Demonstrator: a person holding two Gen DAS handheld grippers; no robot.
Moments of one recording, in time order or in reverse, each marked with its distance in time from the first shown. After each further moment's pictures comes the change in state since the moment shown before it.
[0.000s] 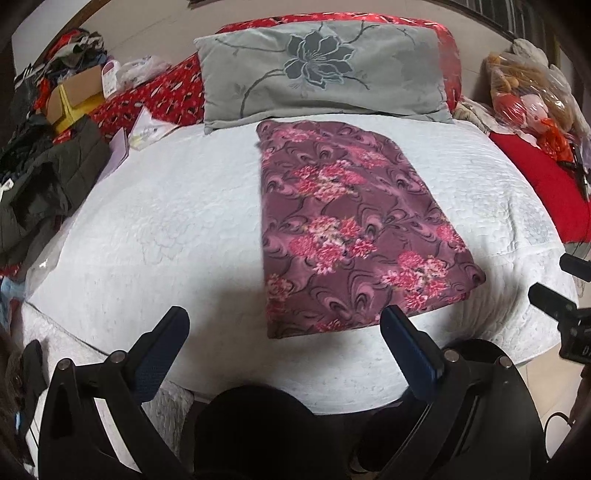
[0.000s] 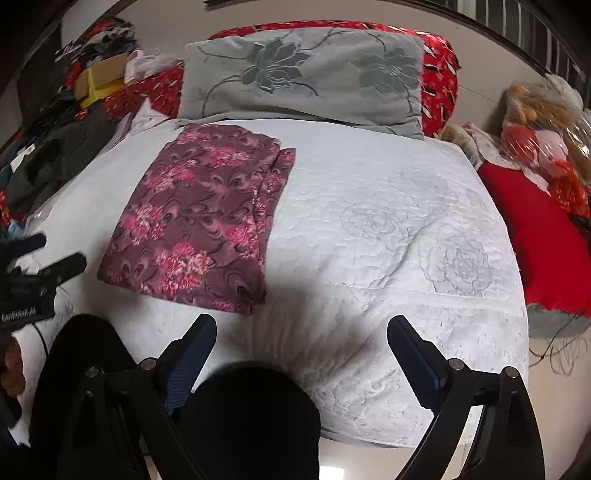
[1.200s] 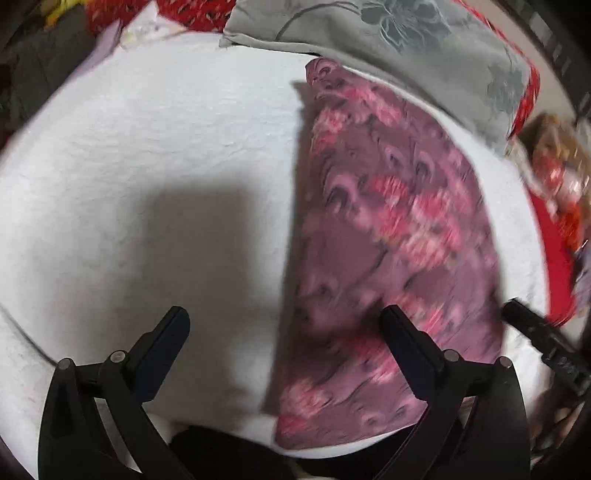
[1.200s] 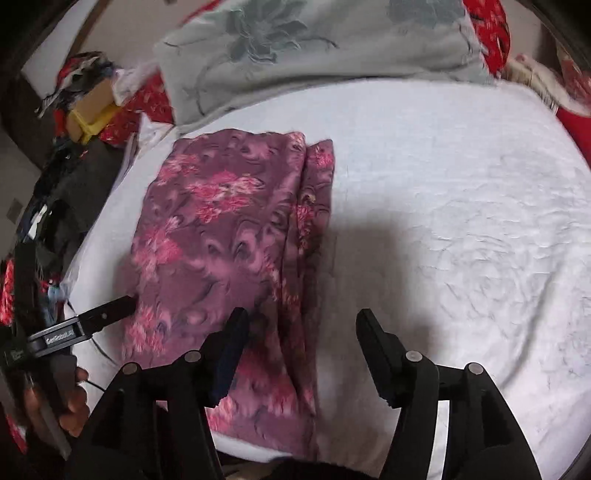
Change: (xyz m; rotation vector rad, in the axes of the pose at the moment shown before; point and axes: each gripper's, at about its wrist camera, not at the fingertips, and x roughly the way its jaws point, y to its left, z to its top) left arm 0.125 0.060 0.059 -0.248 0.285 -0.132; right arm 0.119 0.008 0.073 0.134 0.174 0.279
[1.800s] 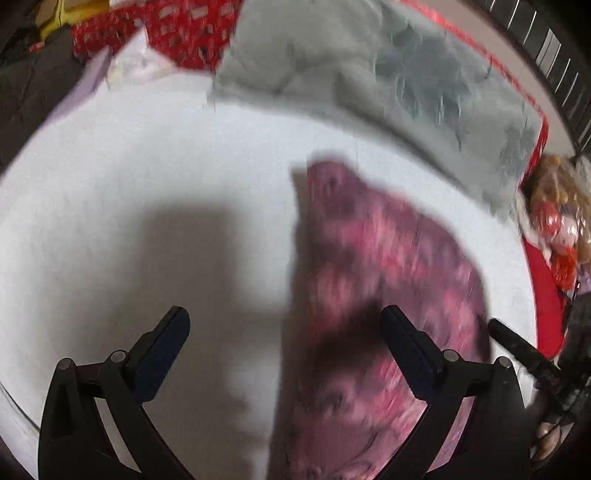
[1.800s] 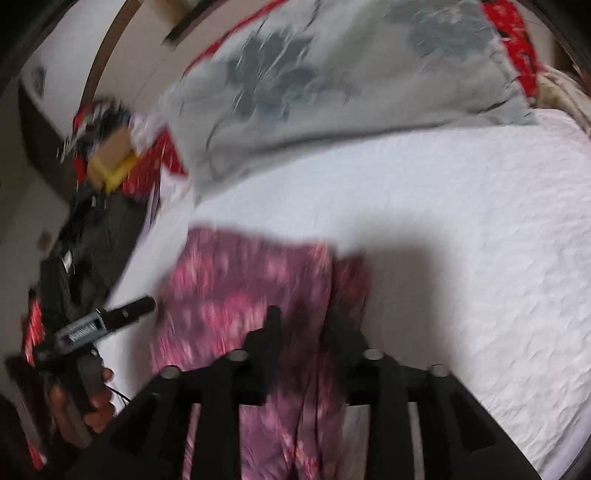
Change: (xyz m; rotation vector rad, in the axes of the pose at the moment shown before) left arm 0.027 -0.003 0.094 -0.056 -0.089 -0.074; right arm 0.020 -0.022 0.082 0.032 -0.097 0.146
